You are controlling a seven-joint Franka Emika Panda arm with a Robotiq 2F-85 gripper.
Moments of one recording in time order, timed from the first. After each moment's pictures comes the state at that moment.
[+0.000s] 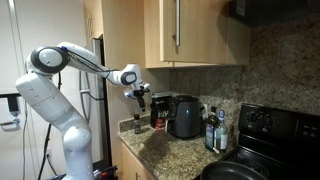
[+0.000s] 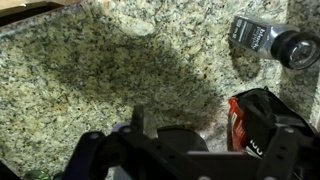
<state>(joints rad) -0.01 -0.50 0.29 -2.46 0.15 2.22 0.47</state>
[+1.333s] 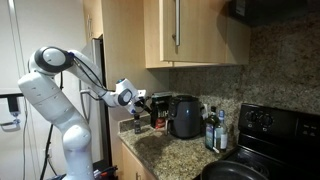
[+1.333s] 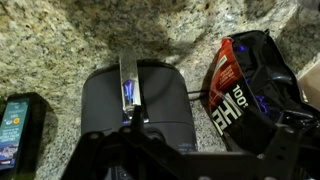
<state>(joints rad) -0.03 -0.47 0.32 -2.79 -0.07 3.07 0.48</state>
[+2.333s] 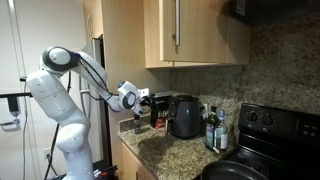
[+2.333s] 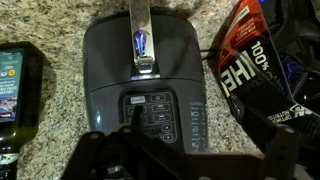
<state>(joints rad) -0.28 -0.40 0.46 -2.79 -0.16 3.36 0.48</state>
